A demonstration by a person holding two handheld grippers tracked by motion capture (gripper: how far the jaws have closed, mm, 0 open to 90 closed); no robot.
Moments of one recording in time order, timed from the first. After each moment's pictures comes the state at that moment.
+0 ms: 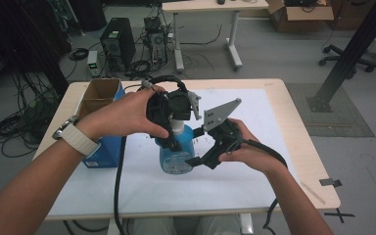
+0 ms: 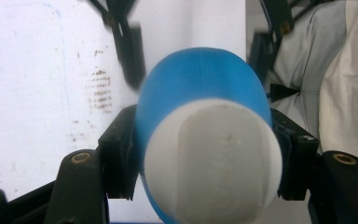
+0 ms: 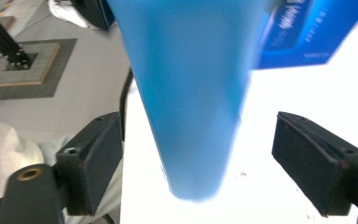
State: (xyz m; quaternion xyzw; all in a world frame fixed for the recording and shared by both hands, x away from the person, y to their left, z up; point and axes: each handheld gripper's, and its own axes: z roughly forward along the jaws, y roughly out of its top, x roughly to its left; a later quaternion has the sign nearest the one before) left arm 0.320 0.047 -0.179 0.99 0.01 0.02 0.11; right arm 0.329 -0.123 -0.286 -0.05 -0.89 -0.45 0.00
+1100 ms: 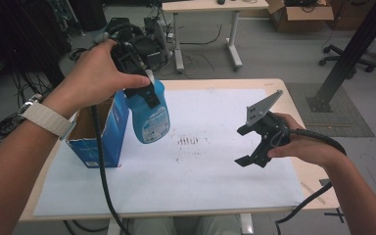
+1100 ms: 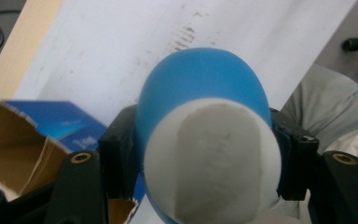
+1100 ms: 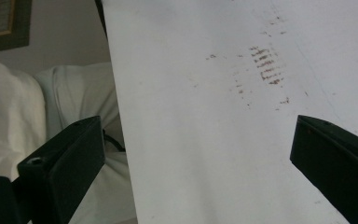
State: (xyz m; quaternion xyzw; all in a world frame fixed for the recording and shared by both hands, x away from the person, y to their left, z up) left arm 0.354 0.101 -0.094 0.94 0.31 0.08 0.10; right arm 0.325 -0.210 -0.260 -0.11 -0.94 -0.32 -0.01
